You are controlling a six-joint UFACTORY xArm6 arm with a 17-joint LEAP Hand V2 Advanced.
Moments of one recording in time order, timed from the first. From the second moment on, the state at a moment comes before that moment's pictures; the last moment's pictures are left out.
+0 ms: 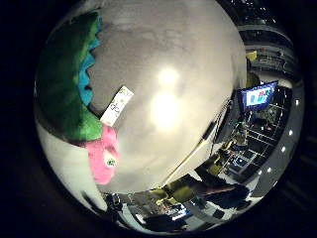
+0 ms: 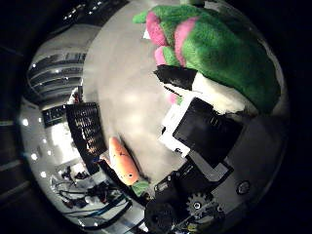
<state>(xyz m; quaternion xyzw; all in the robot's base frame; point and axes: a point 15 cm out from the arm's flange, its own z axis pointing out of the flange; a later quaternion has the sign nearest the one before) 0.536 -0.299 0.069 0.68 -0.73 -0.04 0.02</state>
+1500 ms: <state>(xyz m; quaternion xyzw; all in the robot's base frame) 0.446 0.180 0.299 0.81 -0.58 -0.01 -0.07</state>
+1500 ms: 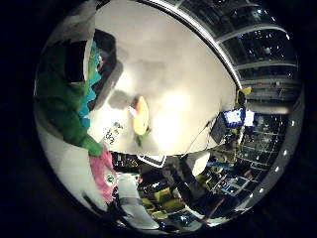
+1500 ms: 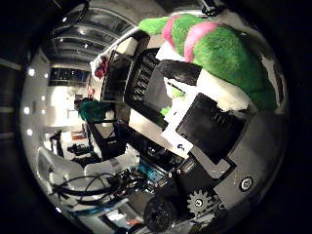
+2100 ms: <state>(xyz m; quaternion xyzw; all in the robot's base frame) 0.455 0.245 0.246 0.85 -0.51 -0.03 -0.08</state>
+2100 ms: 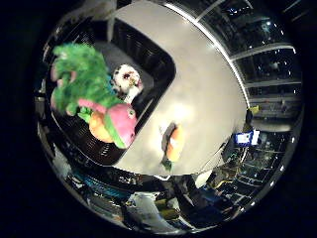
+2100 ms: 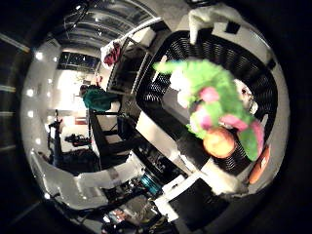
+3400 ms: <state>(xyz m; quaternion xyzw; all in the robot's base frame) 0.335 -0.079 0.270 0.72 -0.69 -0.06 0.07</state>
